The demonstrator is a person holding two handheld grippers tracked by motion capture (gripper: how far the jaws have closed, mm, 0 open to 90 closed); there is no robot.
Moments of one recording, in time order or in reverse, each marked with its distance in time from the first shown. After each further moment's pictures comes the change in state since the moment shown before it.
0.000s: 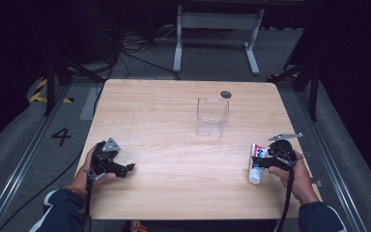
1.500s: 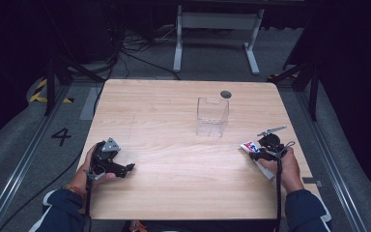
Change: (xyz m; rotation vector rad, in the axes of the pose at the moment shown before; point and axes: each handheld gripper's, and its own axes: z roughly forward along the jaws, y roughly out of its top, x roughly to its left) left arm 0.001 0.000 0.000 0.000 -0.007 0.006; right arm 0.001 0.021 0.028 0.117 -0.022 -0.074
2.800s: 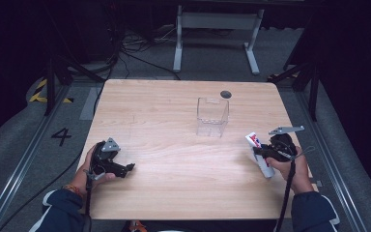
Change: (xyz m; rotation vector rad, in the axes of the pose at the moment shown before) left arm 0.000 0.000 0.000 0.000 -0.001 0.000; right arm -0.005 -0.007 -0.036 -0.198 0.107 -0.013
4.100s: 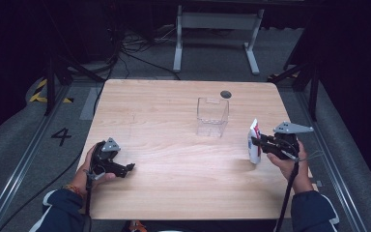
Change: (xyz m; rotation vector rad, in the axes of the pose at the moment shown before) left arm 0.000 0.000 0.000 -0.002 0.003 0.002; right arm 0.012 0.013 -0.021 -0.252 0.024 -0.114
